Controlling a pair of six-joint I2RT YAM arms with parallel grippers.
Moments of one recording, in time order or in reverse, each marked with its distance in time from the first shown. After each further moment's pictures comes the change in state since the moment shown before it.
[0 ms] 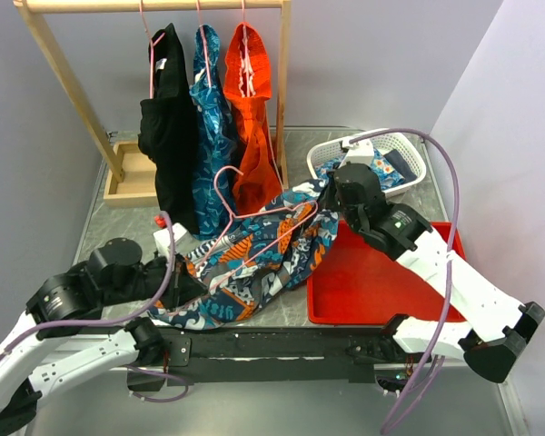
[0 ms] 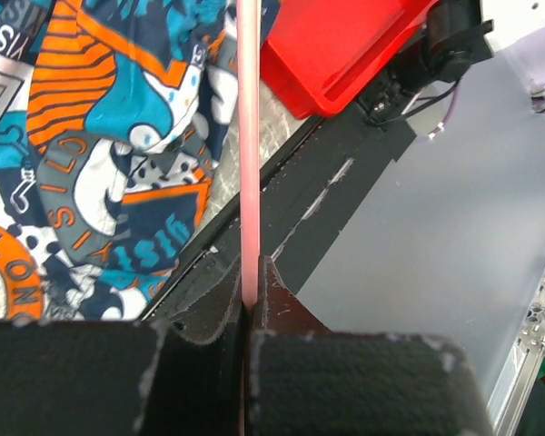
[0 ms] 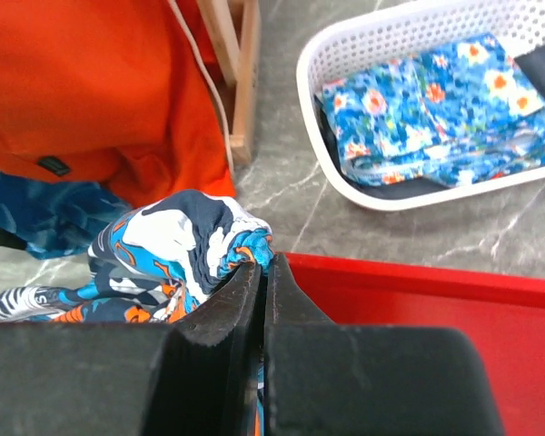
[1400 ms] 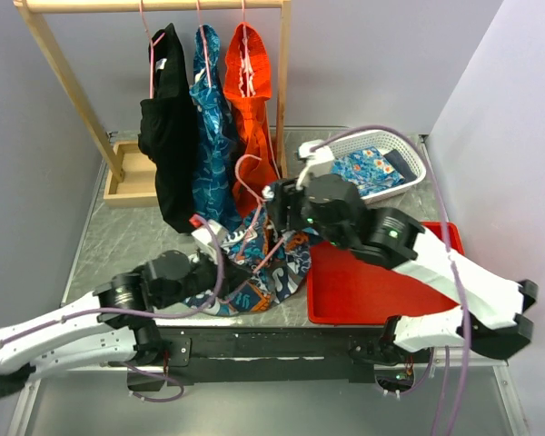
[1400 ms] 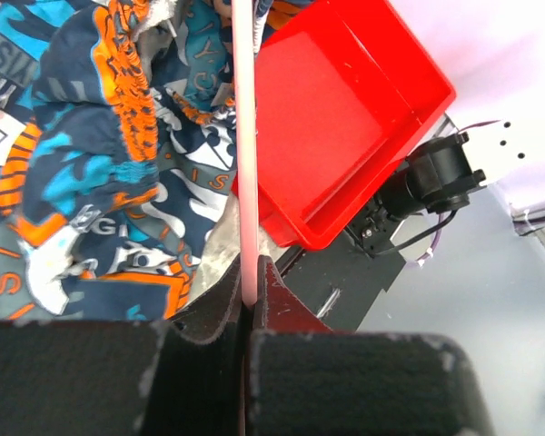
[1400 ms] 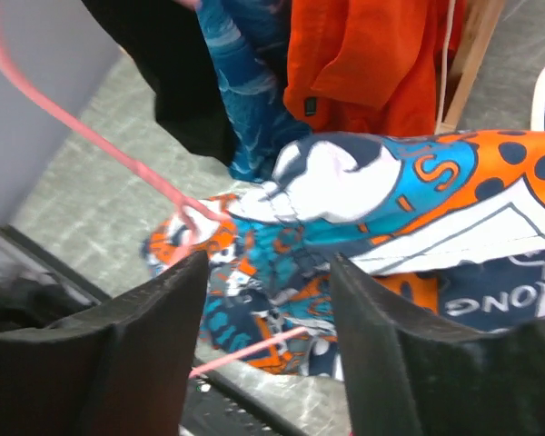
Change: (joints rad) left arm -0.256 0.099 -0.337 0.664 -0.348 -0.172; right arm 0.355 0.104 0.274 -0.105 -0.097 0.071
